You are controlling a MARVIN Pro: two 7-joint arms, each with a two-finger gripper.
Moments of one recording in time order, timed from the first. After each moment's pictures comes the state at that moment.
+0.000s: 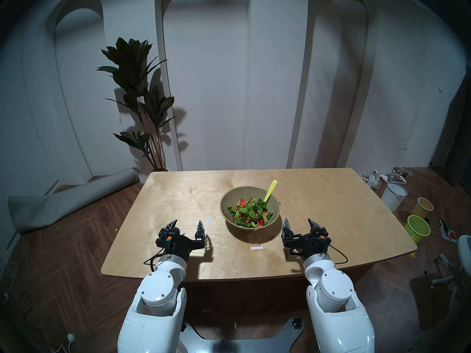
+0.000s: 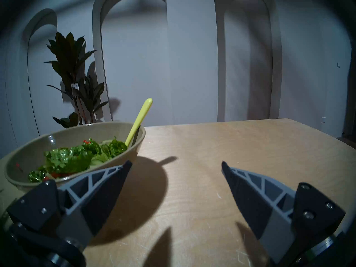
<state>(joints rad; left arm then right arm) 1.89 -1.56 -1.55 -1.77 -0.03 0.01 0.00 -1.91 -1.56 1.58 -1.82 0.09 0.00 0.04</state>
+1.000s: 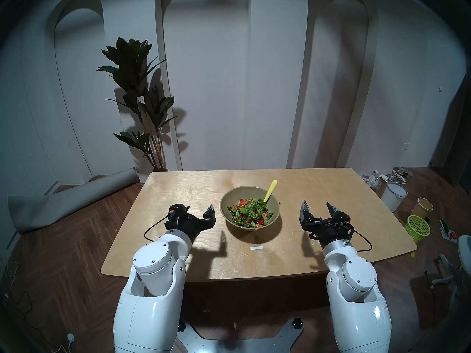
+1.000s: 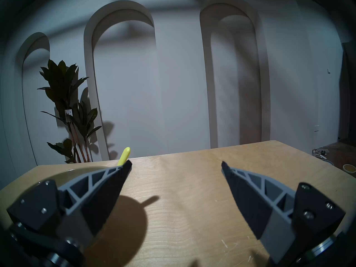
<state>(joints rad) 1.79 -1.58 -1.51 -1.97 -0.19 0.47 -0.07 -1.89 -1.54 1.68 -1.92 0.17 0.03 0.07</state>
